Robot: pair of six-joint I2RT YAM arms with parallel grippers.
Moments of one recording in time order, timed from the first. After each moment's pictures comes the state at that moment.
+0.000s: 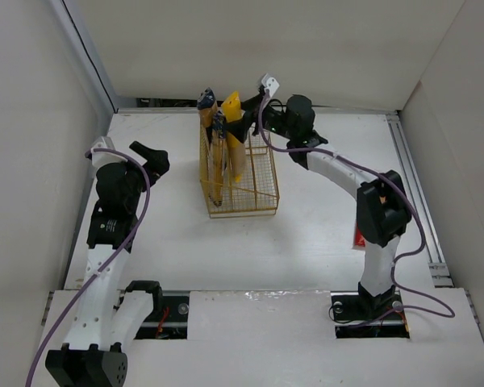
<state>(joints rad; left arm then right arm) -0.05 0.79 0.83 -0.27 -0.07 -0.70 0.52 1.97 1.59 0.50 -0.58 0.10</state>
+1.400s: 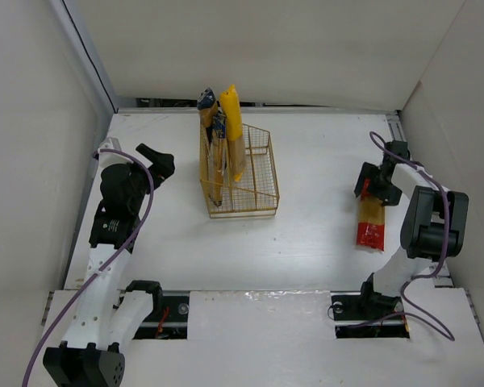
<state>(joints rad) -0.08 0.79 0.81 -0.27 -0.05 -0.70 -0.21 1.71 1.09 -0.54 0.03 0.18</state>
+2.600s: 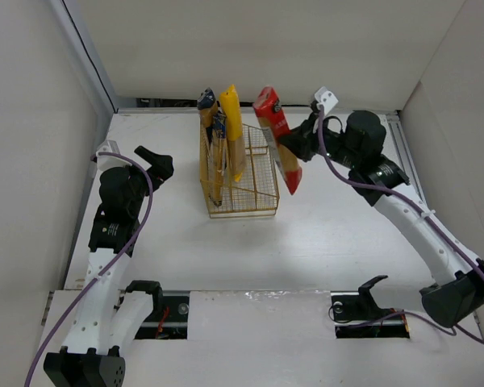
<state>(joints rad) -0.08 0.76 0.79 -0.27 -0.06 -0.70 0.44 1.22 1.28 -0.15 -0.40 0.00</state>
